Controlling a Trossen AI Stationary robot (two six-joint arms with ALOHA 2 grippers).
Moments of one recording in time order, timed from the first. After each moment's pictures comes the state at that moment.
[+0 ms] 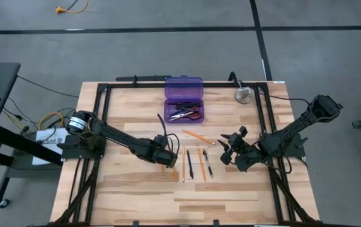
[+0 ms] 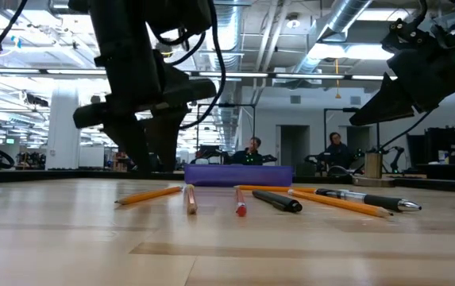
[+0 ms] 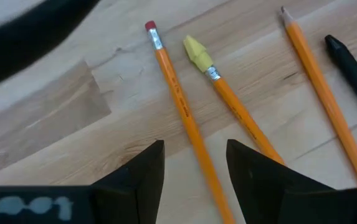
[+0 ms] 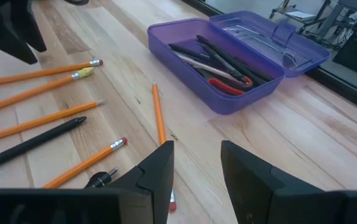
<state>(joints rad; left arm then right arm) -0.26 1.84 1.17 -0.69 -0.34 -1.34 0.54 1.22 0.44 -0.16 0.97 0.70</state>
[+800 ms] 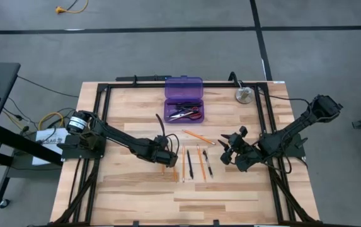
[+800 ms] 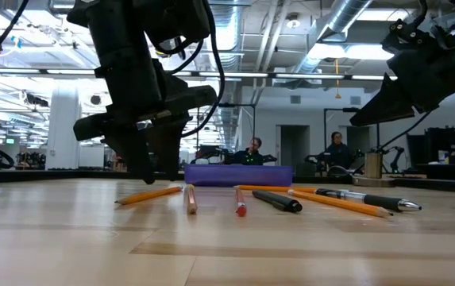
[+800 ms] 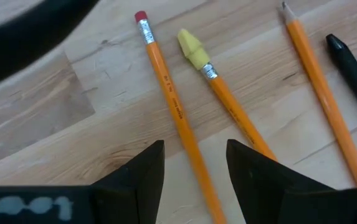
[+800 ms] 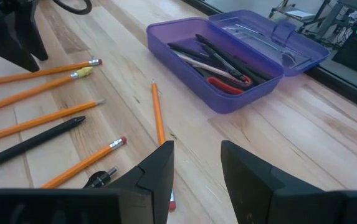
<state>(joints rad) -0.25 1.84 1.11 -0.58 -0.32 -1.35 0.54 1.22 0.44 -0.16 0.97 0.71</state>
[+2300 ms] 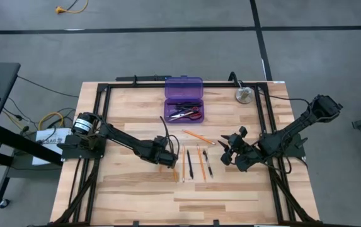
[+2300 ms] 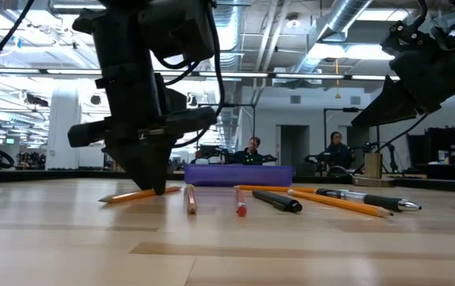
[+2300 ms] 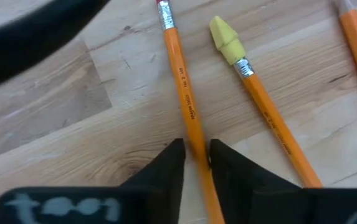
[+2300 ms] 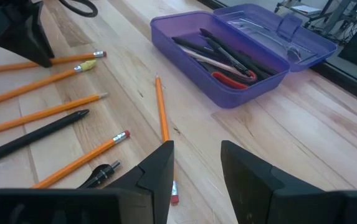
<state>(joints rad) -0.24 1.94 1.12 -0.62 -0.30 -1.42 0.54 1.22 0.44 -0.17 0.94 0.71</state>
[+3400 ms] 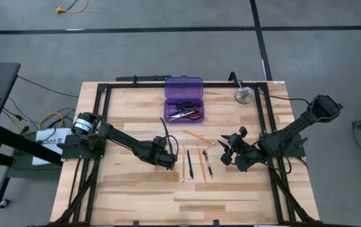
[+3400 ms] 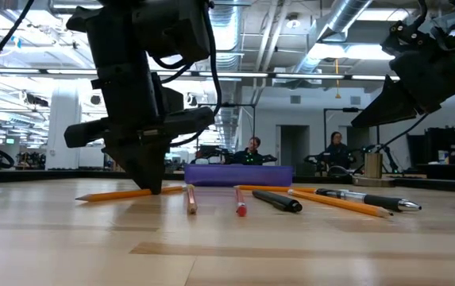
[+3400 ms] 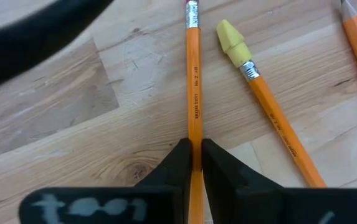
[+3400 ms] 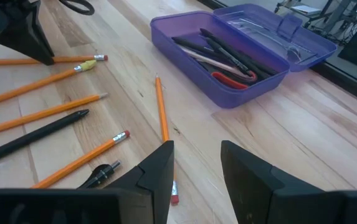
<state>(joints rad) -0.24 1.94 1.12 -0.67 -0.36 -1.45 0.54 1.22 0.44 -0.17 0.94 0.71</state>
